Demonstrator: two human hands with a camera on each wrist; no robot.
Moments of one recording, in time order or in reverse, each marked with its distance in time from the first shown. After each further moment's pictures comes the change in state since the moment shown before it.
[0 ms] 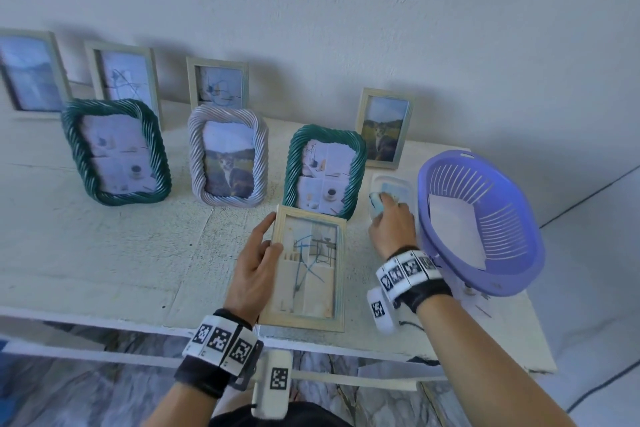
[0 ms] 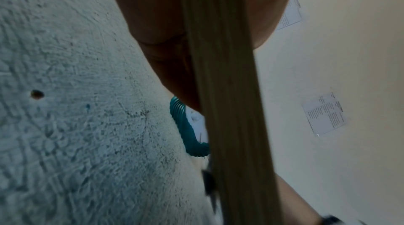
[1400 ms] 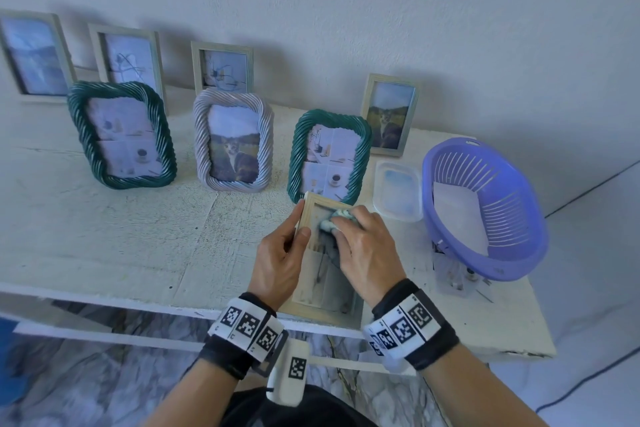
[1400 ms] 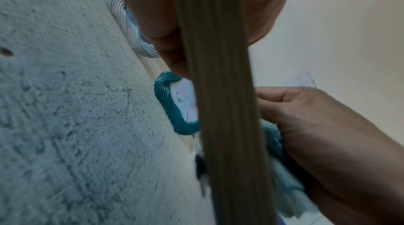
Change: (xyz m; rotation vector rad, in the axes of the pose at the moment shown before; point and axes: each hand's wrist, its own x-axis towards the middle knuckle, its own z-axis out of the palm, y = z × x) left_hand -0.007 -0.001 0.023 0.234 0.022 0.237; right_hand -0.092 -0.039 -0.006 0.043 0.147 -0.551
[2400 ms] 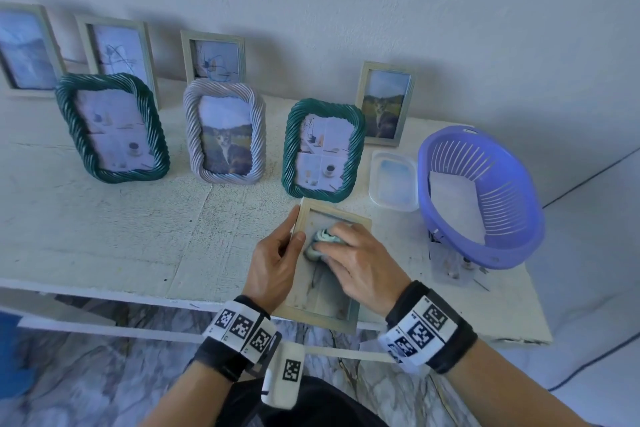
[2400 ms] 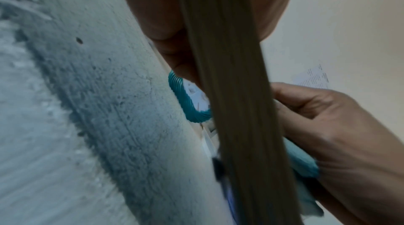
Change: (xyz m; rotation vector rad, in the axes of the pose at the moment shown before) left_hand -0.016 -0.007 0.004 -0.020 -0.044 -0.089; right_hand -0.021 0.012 -0.009 0.084 -0.281 -0.234
